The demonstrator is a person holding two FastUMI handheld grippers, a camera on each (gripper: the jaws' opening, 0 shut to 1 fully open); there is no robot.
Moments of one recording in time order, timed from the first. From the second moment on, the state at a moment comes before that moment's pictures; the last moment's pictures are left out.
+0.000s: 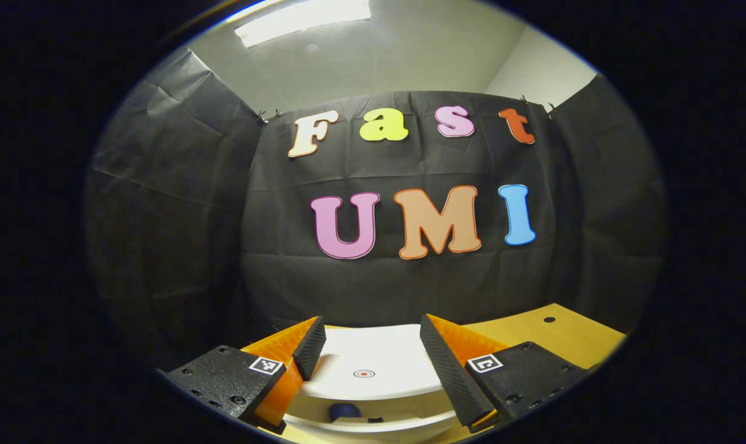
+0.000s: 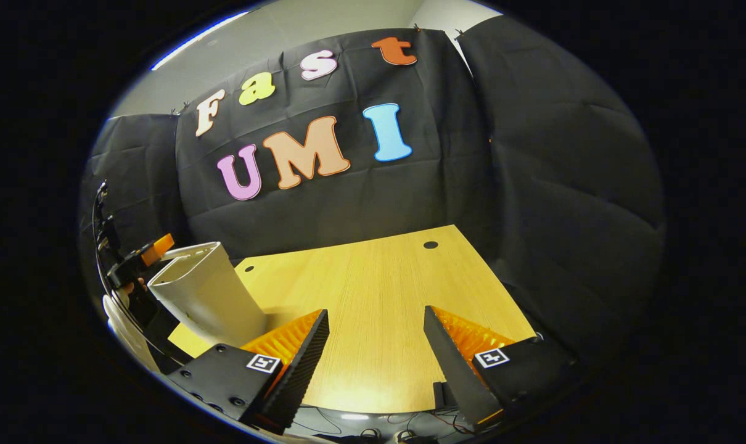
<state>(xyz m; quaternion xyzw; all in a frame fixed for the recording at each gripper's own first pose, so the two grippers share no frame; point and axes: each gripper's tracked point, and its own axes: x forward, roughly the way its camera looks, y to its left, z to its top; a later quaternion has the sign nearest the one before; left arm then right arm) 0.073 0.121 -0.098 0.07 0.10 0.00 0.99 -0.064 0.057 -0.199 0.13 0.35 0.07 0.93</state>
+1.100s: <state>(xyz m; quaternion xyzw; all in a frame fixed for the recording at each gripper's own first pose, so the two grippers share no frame) 0.060 0.129 -0.129 0.08 0.05 0.04 0.99 -0.078 0.083 -0.231 0.13 0.40 0.10 0.90</state>
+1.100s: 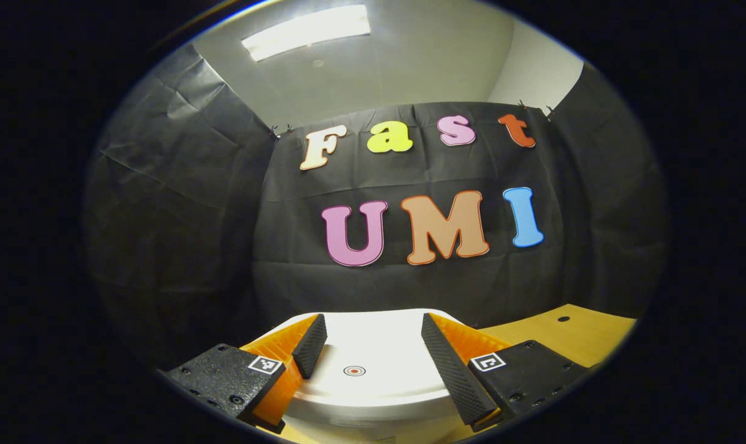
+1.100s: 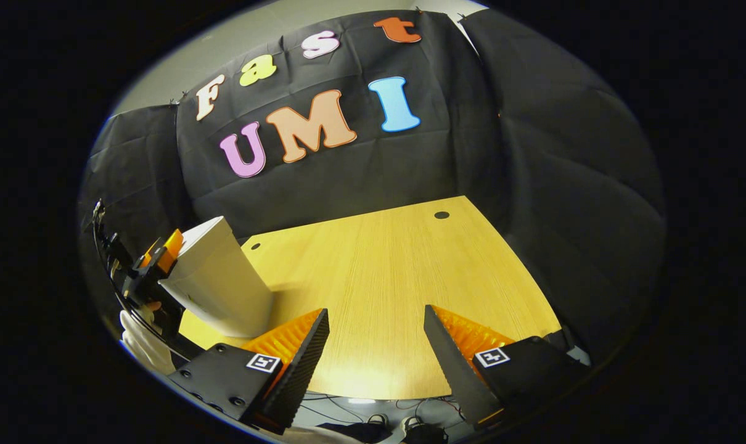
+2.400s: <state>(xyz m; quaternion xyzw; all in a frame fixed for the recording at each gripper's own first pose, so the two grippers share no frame) 0.025 0.102 -0.116 0.10 0.05 0.03 0.99 -0.100 0.078 -0.225 0.14 0.39 0.10 0.90</state>
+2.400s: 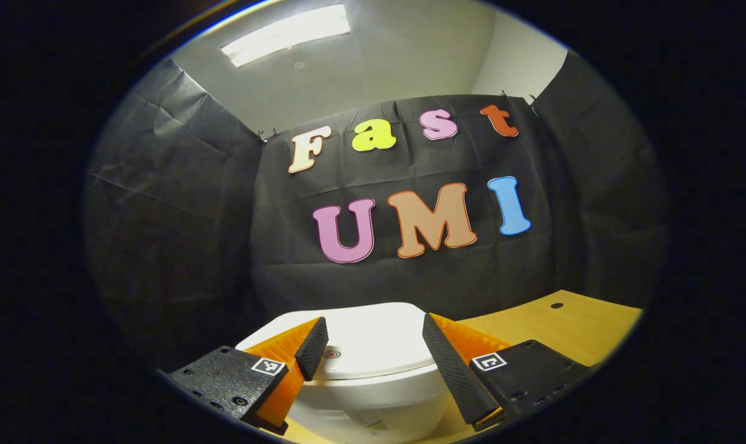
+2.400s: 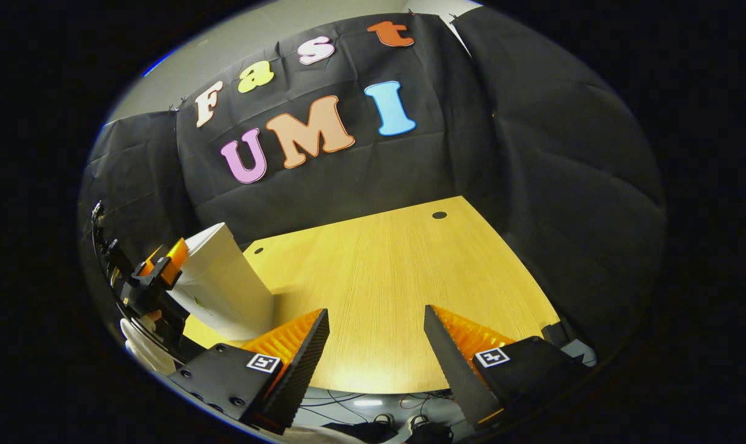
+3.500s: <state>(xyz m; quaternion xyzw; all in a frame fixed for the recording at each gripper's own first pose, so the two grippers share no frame) 0.009 0.101 -0.125 0.09 0.05 0.08 0.99 -0.108 0.075 -0.233 0.13 0.41 0.10 0.90</state>
